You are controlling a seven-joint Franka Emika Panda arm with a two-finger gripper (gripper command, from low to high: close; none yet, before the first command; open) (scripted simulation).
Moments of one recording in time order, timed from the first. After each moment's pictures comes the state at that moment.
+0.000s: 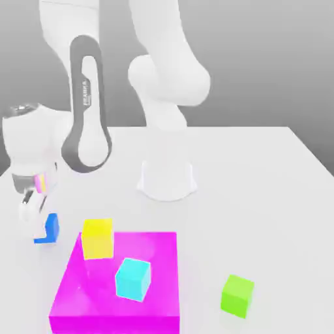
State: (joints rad) arm -0.82 0.17 -0.02 -2.77 0.08 2.96 1.33
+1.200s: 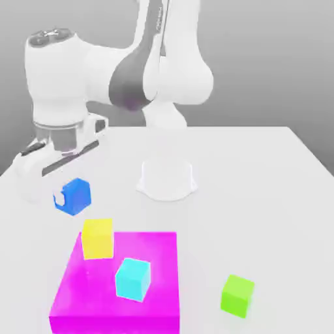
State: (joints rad) arm -0.59 -0.30 0.18 -2.73 0.03 2.42 2.51
